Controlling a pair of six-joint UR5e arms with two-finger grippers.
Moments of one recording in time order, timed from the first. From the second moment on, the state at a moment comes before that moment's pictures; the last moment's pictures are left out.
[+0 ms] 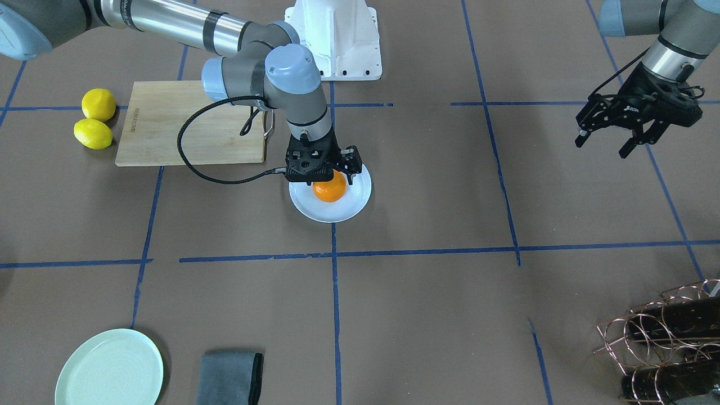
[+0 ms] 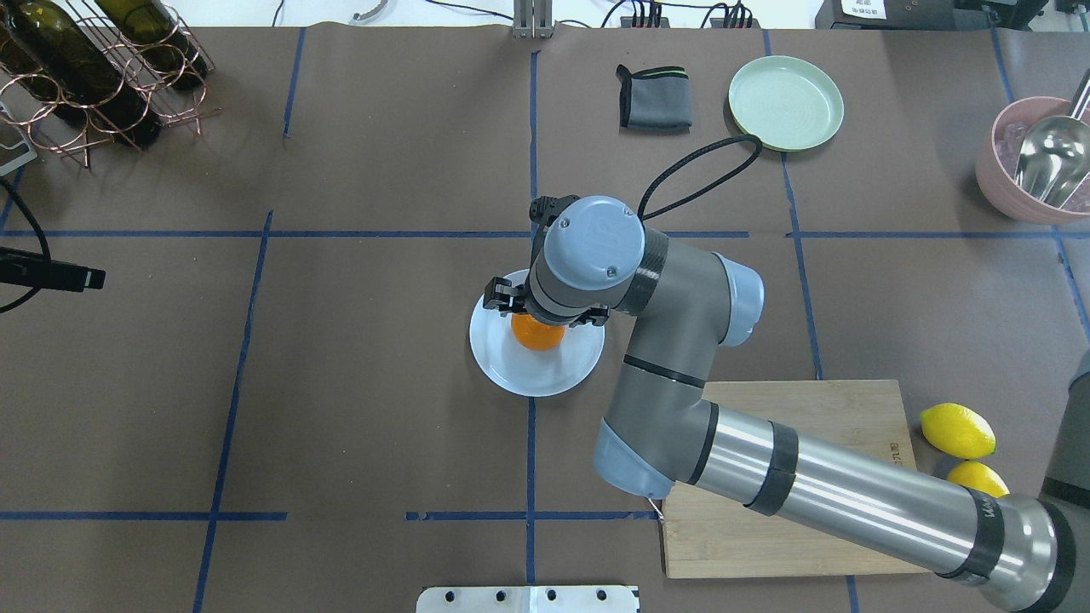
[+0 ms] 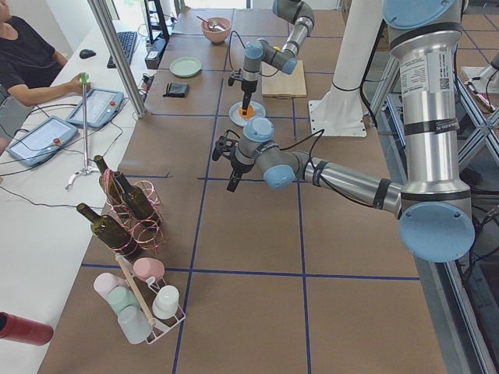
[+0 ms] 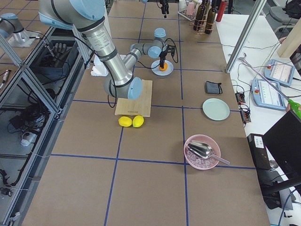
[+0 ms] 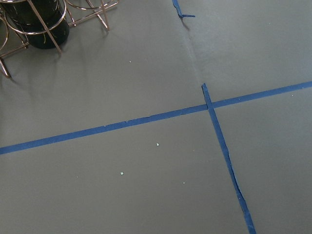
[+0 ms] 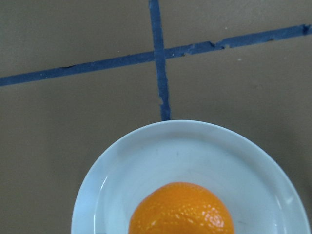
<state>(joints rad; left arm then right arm) -1.01 -1.41 -1.96 -2.23 -2.08 -0.70 0.49 -0.83 1.55 -1.37 1.81 1.38</state>
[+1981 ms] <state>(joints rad) -1.64 -1.50 -1.75 -1.49 -2.39 0.22 1.53 -1.59 1.71 -1.61 2.35 -0.21</state>
